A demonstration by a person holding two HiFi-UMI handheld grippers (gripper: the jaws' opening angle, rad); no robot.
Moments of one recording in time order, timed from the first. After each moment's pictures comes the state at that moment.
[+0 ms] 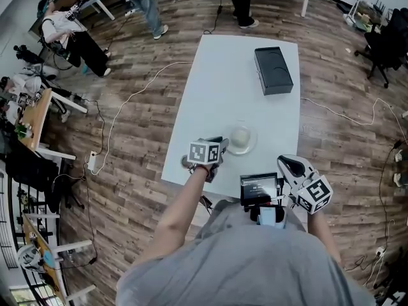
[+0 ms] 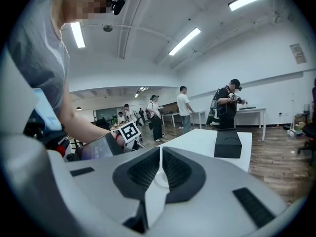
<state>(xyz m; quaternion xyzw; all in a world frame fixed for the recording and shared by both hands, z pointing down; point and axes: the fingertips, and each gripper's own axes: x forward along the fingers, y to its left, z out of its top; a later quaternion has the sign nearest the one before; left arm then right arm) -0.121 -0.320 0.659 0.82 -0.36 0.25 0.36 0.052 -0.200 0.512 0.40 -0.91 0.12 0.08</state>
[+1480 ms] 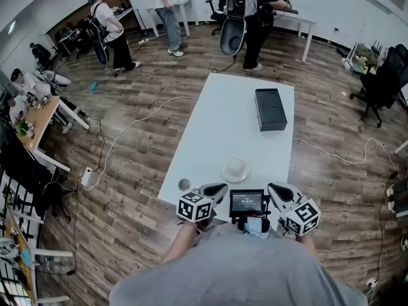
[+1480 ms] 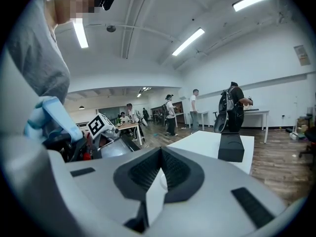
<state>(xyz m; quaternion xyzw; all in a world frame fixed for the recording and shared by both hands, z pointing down) -0.091 -0.214 0.567 0.90 -0.31 0.14 0.29 0.047 -0.189 0.492 0.39 -0.91 0.11 0.08</state>
